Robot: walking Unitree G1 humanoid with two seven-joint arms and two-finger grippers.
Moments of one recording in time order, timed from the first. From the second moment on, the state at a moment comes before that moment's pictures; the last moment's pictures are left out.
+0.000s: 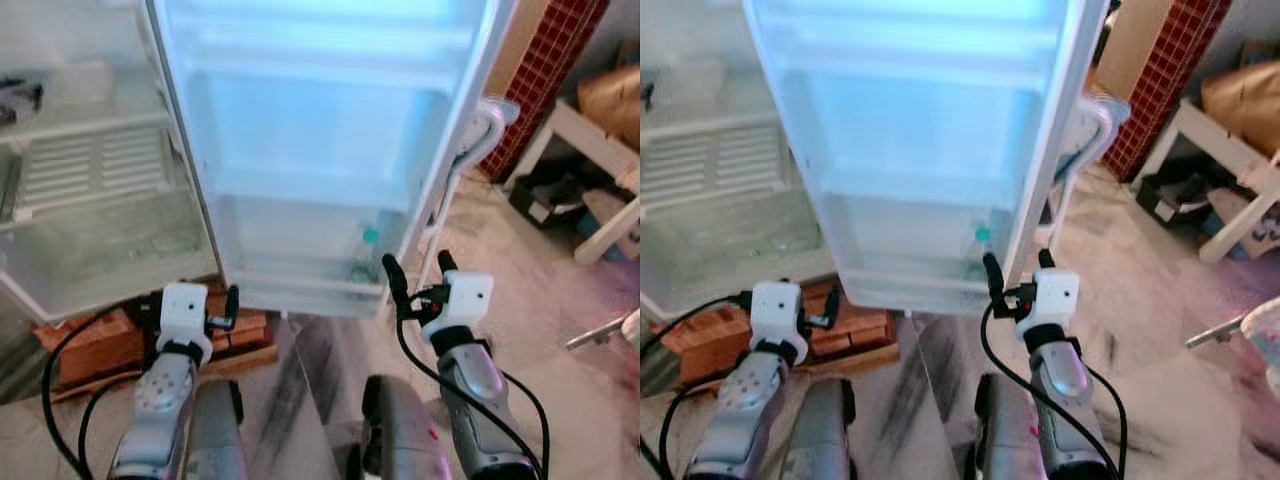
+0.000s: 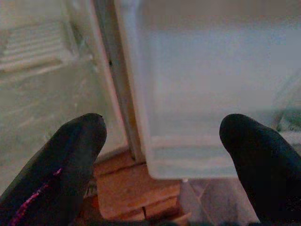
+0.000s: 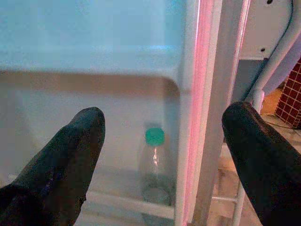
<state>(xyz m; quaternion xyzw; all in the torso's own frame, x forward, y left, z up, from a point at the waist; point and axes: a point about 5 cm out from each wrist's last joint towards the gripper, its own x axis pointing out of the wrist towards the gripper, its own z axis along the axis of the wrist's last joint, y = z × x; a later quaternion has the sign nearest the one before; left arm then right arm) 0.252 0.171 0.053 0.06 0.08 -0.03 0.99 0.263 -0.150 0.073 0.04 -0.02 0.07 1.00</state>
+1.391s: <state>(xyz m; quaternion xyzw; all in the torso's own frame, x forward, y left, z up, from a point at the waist) 0.261 0.162 0.049 0.06 0.08 -0.04 0.99 0.270 -0.165 0.075 0.05 0.00 0.04 1.00</state>
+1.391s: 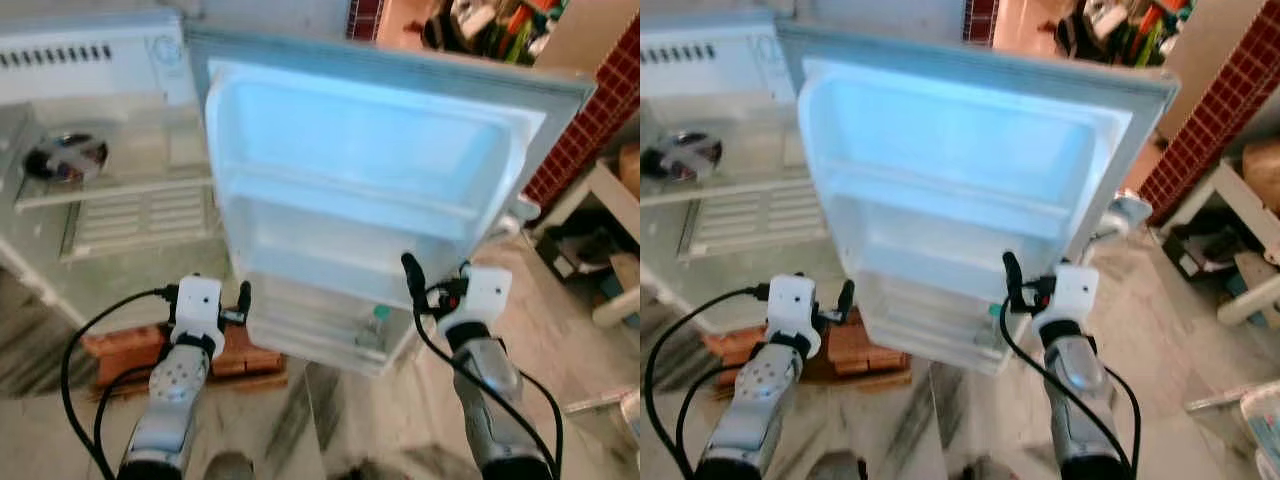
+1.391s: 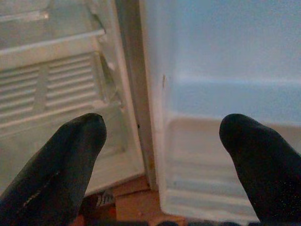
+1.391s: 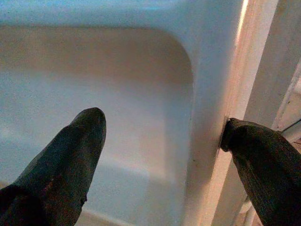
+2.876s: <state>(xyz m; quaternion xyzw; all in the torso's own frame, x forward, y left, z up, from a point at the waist) 0.260 0.165 0.050 0.06 0.08 -0.05 0.99 0.278 -0.166 0.079 0.03 -0.02 0.07 1.00</state>
